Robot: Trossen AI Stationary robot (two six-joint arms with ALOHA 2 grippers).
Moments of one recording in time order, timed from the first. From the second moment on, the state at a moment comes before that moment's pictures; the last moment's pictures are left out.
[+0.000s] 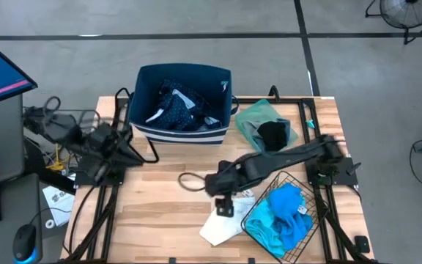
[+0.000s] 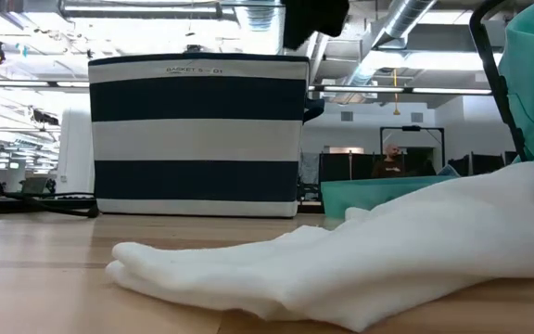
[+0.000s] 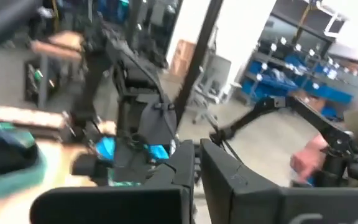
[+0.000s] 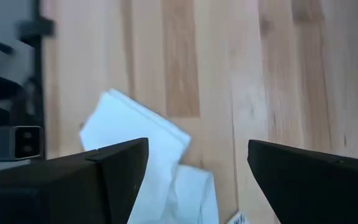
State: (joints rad) left arm -0.51 0.78 1.19 -0.42 -0.25 -0.31; right arm 0.31 1.96 1.84 -1.02 0.05 0.36
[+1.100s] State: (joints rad) left arm -0.72 0.43 1.17 -0.41 -0.27 -0.19; right arm 0.48 2.48 2.23 -1.31 -0.08 0.81
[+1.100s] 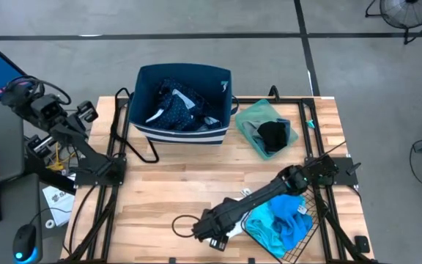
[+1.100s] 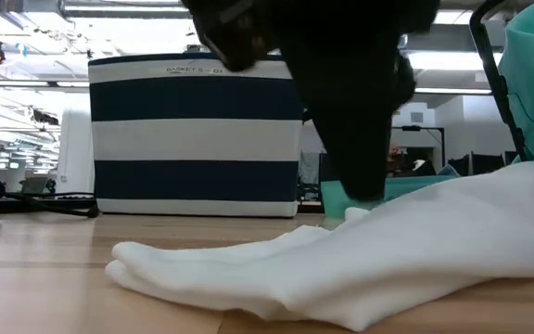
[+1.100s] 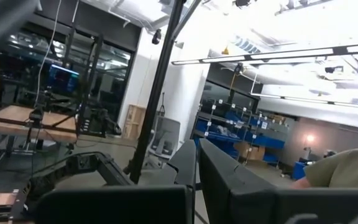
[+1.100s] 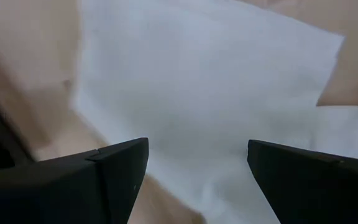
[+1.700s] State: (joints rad) left arm -0.72 0.43 1.16 -0.43 -0.30 -0.22; right arm 0.46 2.47 2.10 -1.24 -0.06 0.78
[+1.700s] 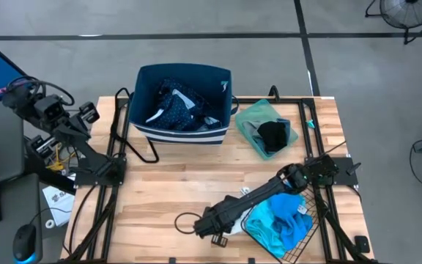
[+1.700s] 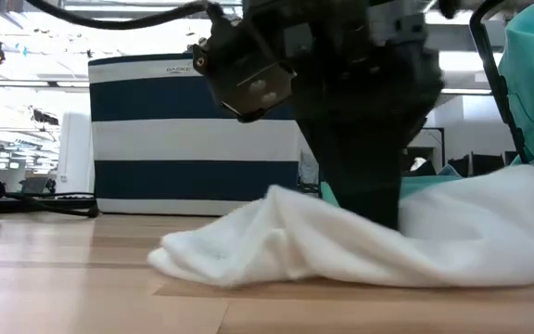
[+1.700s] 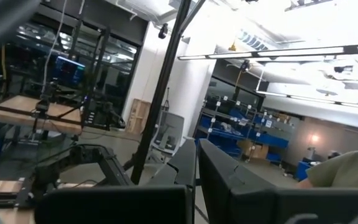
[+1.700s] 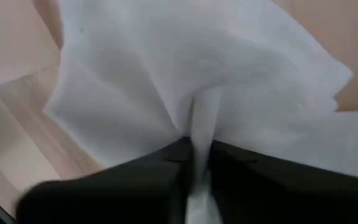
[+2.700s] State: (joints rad) left arm -0.72 0.44 1.10 -0.54 -0.47 -0.21; right arm 0.59 1.87 2.33 -1.57 0.29 1.05
